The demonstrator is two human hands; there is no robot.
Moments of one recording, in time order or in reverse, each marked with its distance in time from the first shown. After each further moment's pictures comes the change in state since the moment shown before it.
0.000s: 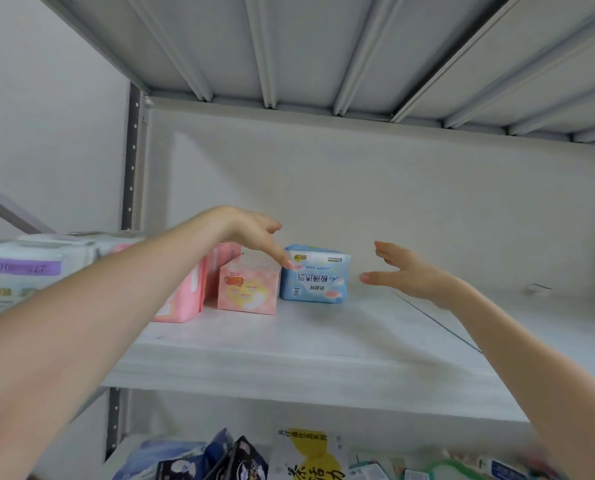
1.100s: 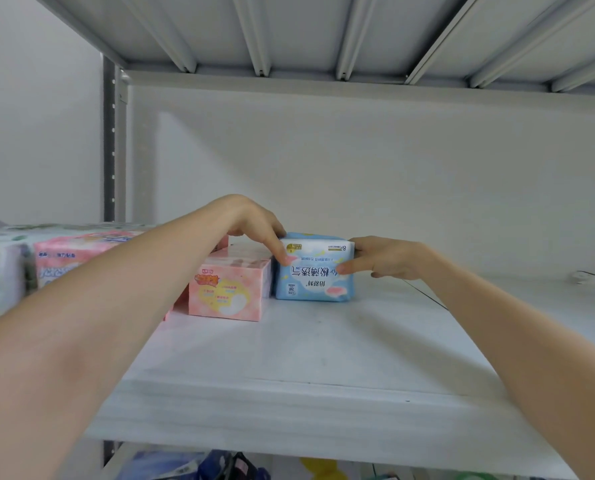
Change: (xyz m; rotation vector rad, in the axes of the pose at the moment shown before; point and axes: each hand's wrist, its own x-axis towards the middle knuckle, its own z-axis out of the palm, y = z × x) left_hand 0.110 -0.009 0.019 -0.016 -0.171 -0.070; right_hand 0.103 0.020 0.028 -0.018 -0.376 0.106
